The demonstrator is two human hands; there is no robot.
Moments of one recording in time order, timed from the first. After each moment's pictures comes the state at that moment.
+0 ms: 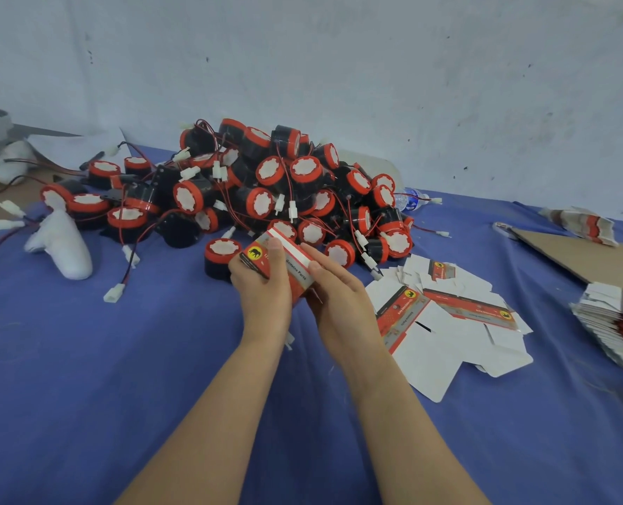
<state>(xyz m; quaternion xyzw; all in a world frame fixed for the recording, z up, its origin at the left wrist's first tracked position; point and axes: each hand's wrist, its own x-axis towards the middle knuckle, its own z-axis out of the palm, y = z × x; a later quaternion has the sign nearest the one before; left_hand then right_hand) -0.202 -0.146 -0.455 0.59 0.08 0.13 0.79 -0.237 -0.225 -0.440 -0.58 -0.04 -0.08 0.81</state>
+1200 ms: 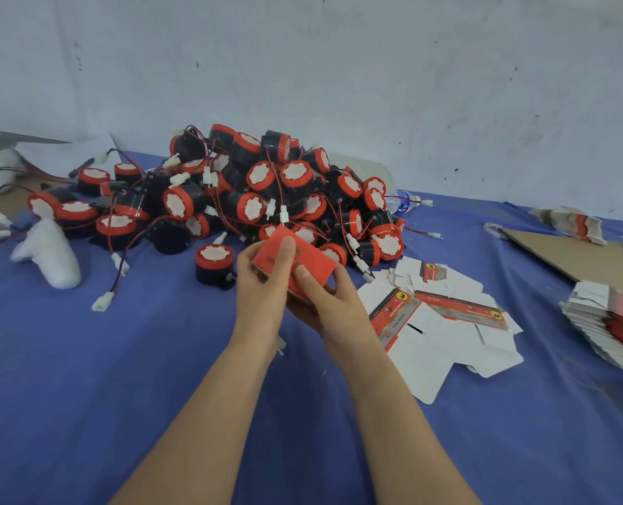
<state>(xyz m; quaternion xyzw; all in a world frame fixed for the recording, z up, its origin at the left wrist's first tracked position) -0.209 -0.142 -0.446 0.56 0.00 0.06 0.82 -0.233 -0.240 -0.448 -0.66 -0.02 -0.06 0.75</state>
